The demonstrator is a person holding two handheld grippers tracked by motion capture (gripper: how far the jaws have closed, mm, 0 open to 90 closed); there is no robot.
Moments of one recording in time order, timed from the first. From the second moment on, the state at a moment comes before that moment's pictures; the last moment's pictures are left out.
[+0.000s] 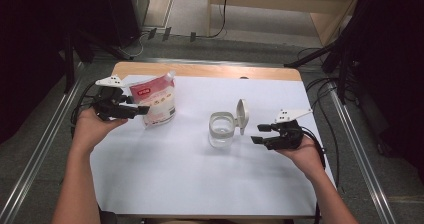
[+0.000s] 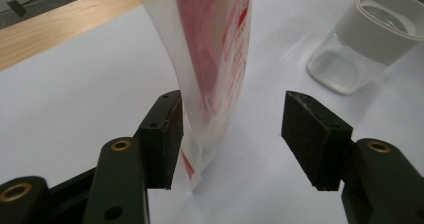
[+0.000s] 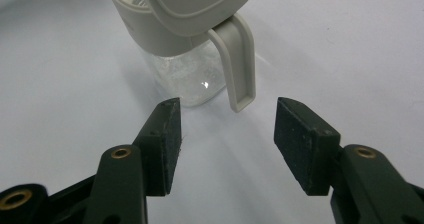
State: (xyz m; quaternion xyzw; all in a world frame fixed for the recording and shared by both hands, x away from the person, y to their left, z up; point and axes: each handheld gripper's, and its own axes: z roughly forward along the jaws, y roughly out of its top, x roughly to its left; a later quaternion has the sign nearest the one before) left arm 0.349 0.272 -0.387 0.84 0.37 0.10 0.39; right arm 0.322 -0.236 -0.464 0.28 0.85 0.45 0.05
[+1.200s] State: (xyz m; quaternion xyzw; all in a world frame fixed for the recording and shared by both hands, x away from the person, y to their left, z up) left arm 0.366 0.262 -0.383 0.85 0.37 0.10 0.37; right arm 0.315 -0.233 -0.470 0.28 0.85 0.44 0.05
